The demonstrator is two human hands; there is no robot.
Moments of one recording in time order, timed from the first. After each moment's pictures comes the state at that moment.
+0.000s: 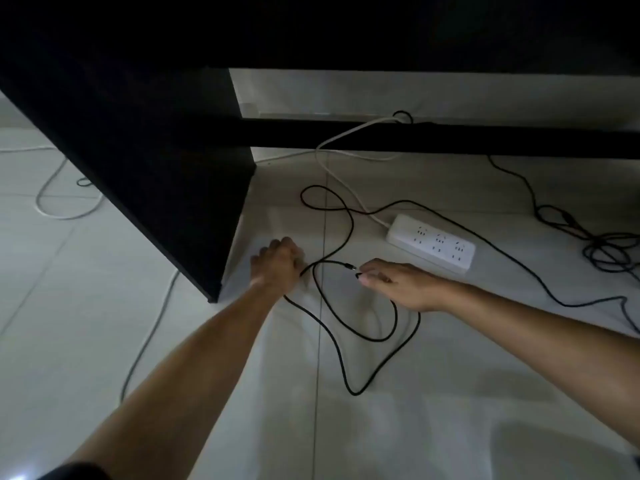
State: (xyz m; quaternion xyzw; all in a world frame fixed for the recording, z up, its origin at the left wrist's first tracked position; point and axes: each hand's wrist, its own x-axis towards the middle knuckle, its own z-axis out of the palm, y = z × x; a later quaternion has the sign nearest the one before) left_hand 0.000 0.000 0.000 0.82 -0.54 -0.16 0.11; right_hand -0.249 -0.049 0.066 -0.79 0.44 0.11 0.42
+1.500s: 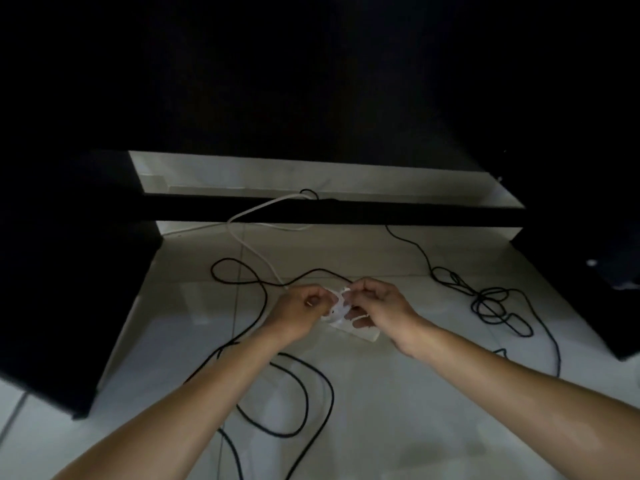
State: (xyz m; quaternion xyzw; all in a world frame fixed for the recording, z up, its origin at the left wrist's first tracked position) left_hand -0.153 -0.084 0.068 0.59 -0.54 -0.45 0.40; right_hand -0.322 -0.105 0.108 -0.54 0.55 -0.29 0.56
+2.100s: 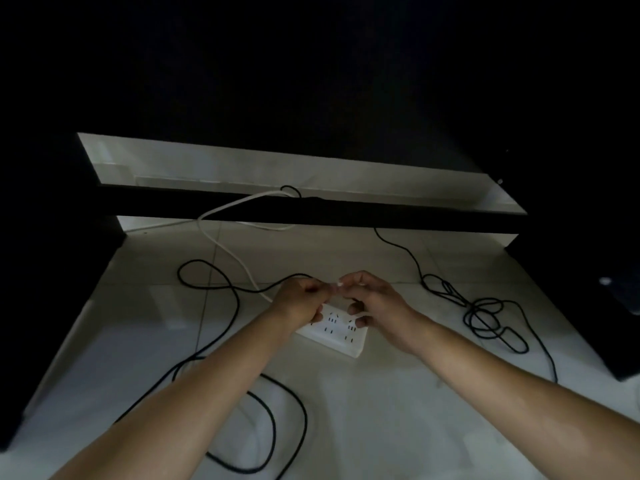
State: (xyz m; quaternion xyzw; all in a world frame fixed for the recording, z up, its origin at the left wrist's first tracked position) left_hand -0.192 -0.141 0.067 0.59 -0.40 -0.56 0.42; right_hand -0.351 -0.166 0.085 -0.53 0.55 -0.27 0.58
